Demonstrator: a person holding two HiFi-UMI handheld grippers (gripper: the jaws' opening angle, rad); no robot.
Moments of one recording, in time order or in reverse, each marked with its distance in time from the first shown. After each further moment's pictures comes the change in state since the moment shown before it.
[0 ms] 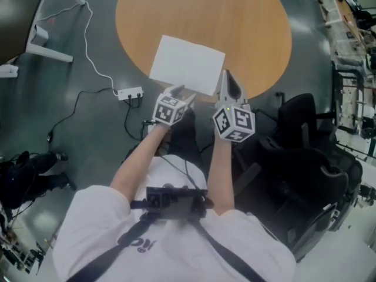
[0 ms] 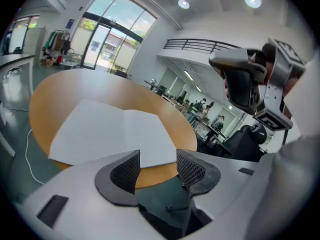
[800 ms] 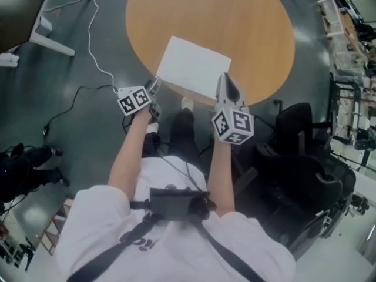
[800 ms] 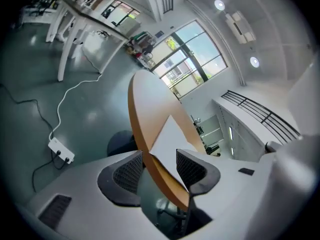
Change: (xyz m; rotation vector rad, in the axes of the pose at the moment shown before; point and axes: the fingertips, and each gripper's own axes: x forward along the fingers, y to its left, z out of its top) left arm -0.072 0.170 -0.029 -0.754 -0.322 0.203; right arm 0.009 0.028 -0.006 -0.051 0.033 0.056
